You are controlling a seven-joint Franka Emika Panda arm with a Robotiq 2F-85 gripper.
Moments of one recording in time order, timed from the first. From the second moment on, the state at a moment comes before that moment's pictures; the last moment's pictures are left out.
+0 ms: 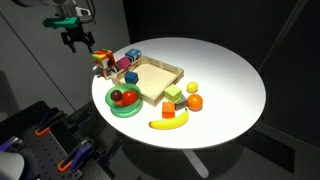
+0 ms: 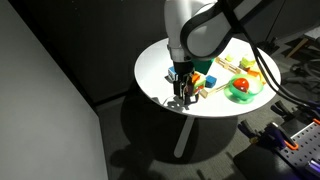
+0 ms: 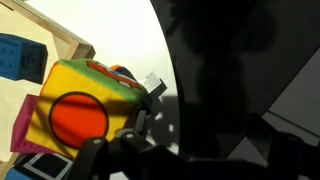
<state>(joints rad) 0.33 0.40 0.26 -2.06 -0.15 2.31 0.10</state>
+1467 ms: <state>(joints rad) 0.28 0.41 0.14 -2.02 -0.15 2.32 0.09</state>
